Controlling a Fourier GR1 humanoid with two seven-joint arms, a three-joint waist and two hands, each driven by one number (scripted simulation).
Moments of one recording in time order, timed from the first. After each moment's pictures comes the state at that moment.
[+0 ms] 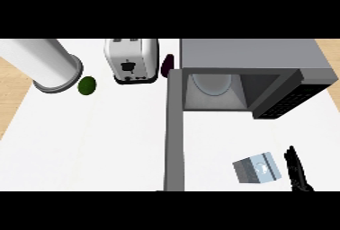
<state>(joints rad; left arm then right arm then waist) 0.48 0.19 0.66 -2.30 0.96 -0.56 0.24 0.34 -0.05 -0.10 -1.42 0.16 -0.07 -0.60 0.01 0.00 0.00</state>
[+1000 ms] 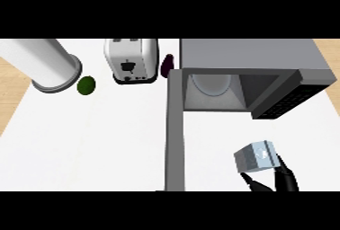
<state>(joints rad) 0.49 0.15 0.76 -2.32 1.08 -0.62 0.35 -0.01 -0.10 -0.23 -0.73 0.10 0.01 -0.96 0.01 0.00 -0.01</state>
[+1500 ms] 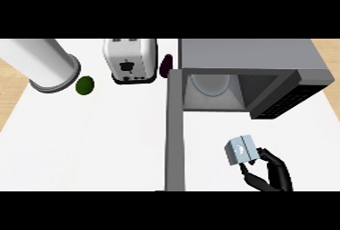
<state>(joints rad) 0.45 0.16 0.77 -2.31 1.10 -0.61 0.38 -0.12 -0.11 -0.22 -0.60 0.12 0.03 -1.02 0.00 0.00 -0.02</state>
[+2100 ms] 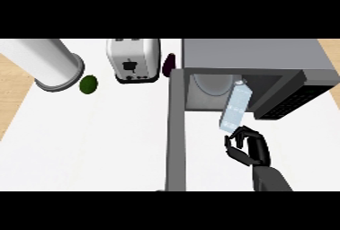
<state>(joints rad) 0.45 0.14 0.78 -2.30 1.13 -0.65 0.41 -0.37 -0.06 -0.25 -0.42 0.11 0.01 -1.03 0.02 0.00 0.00</state>
